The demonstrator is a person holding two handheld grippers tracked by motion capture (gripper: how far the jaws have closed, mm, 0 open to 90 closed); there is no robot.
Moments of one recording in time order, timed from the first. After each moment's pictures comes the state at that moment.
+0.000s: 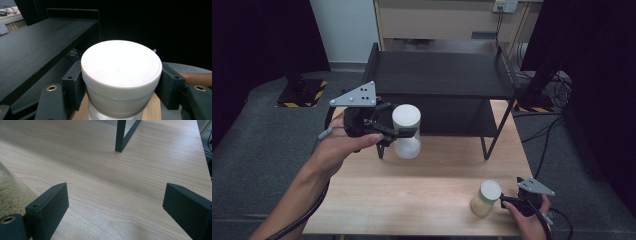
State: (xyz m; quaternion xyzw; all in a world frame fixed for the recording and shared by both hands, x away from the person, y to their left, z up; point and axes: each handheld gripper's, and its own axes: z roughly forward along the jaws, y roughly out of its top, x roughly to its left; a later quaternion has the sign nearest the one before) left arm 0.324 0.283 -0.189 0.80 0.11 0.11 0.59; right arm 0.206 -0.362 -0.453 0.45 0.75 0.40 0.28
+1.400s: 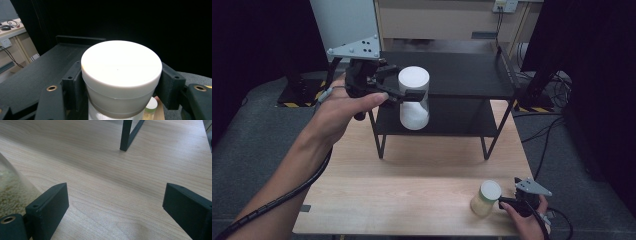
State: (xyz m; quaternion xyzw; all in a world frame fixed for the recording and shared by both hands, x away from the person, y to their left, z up) left arm 0.356 0.273 -0.125 0.78 0.10 0.11 0.60; right arm 0.207 -0.358 -0.455 0.45 0.75 0.40 0.28
